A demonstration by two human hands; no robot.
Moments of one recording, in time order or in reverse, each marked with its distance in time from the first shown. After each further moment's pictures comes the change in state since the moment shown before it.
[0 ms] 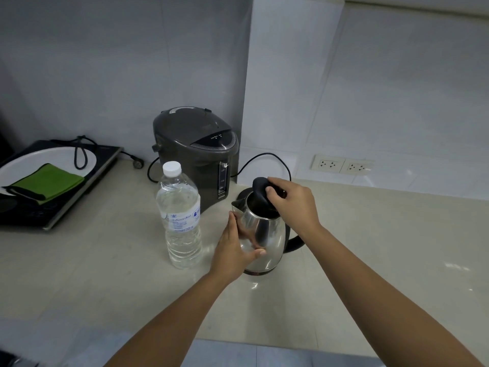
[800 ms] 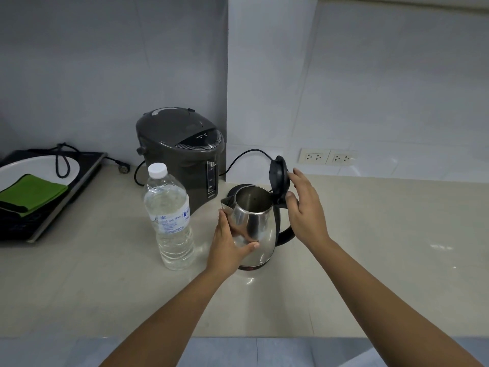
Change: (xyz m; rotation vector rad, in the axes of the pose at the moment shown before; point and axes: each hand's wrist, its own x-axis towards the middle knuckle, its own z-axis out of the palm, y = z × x) left_hand 0.000 0.004 0.001 -0.077 -0.024 -0.018; right_hand -0.034 0.043 -0.017 0.092 0.125 -0.041
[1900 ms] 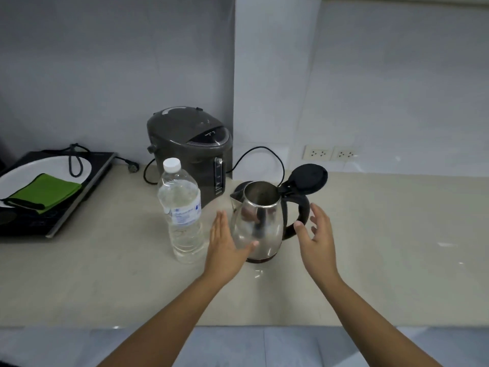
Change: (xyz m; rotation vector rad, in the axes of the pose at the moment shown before) left_hand -0.043 0.006 -0.029 0.132 0.063 0.096; right_hand -0.083 -0.002 0.007 0.214 0.105 0.325
